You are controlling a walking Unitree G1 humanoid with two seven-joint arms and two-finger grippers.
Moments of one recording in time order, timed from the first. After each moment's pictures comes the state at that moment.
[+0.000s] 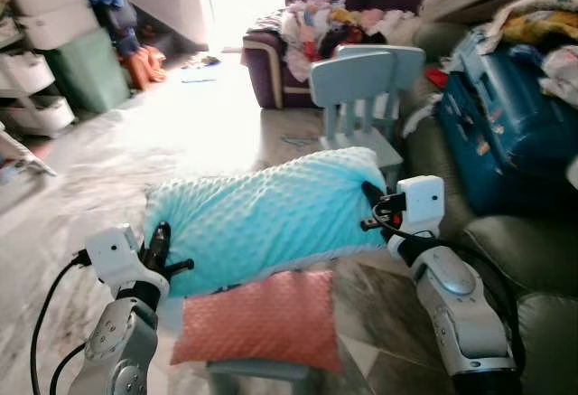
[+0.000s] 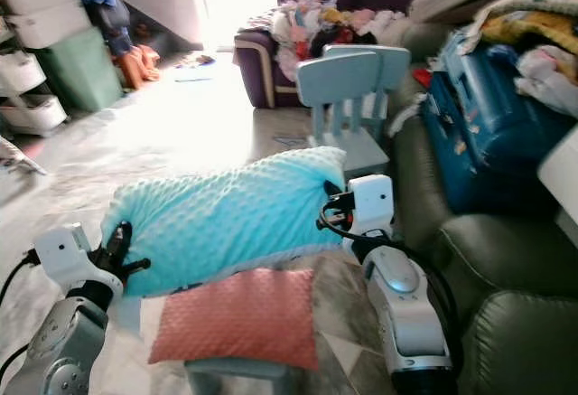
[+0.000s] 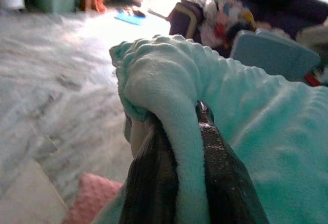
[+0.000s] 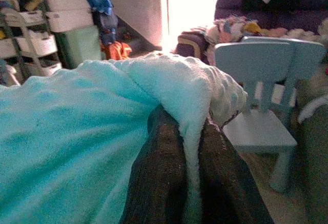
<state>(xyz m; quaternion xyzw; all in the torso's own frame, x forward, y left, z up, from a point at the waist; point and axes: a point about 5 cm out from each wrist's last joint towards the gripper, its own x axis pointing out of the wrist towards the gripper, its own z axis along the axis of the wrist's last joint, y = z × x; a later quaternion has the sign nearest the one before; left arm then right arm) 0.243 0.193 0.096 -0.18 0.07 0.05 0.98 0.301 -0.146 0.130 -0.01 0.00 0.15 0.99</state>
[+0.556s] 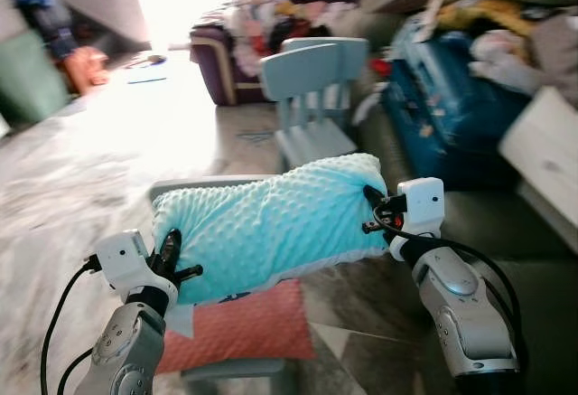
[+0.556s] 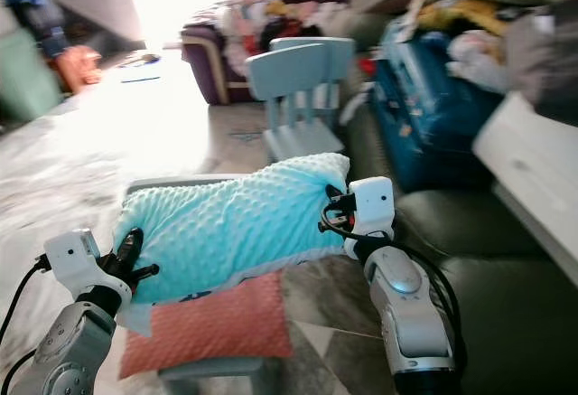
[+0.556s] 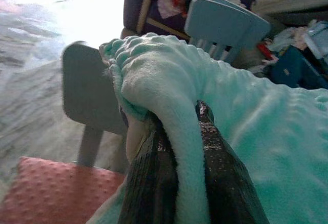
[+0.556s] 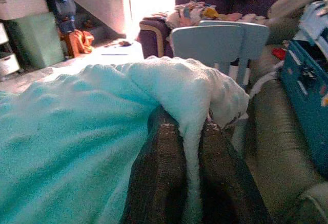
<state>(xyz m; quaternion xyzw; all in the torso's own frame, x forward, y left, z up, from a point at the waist) 0.240 0.184 0.093 -0.21 0.09 0.04 0.97 0.299 -0.150 0.127 -0.01 0.01 0.15 0.99</state>
